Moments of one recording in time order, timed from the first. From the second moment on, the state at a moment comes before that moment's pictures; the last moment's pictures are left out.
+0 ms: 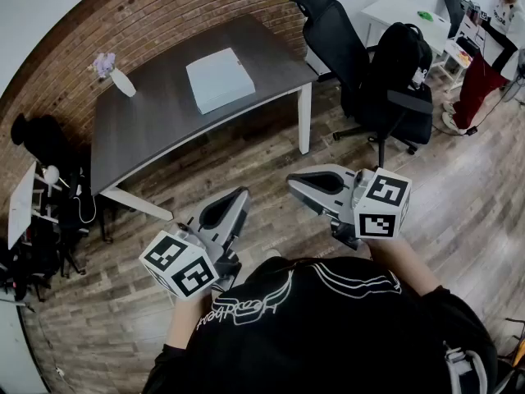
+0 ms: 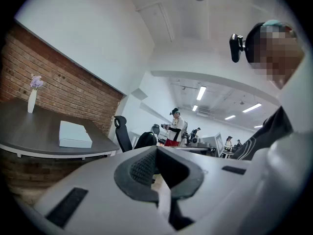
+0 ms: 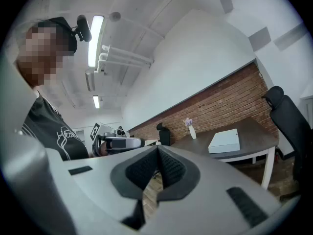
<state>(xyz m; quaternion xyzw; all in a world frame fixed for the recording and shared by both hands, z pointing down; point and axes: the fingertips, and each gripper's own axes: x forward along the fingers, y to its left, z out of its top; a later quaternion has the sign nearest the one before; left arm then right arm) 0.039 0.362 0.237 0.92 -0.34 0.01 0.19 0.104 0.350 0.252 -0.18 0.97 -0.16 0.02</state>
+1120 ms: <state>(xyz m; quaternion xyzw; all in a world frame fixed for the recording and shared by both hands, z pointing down) 0.004 0.225 0.281 0.91 -0.33 0.00 0.24 0.090 0.210 0.291 -0.22 0.95 -0.24 0.04</state>
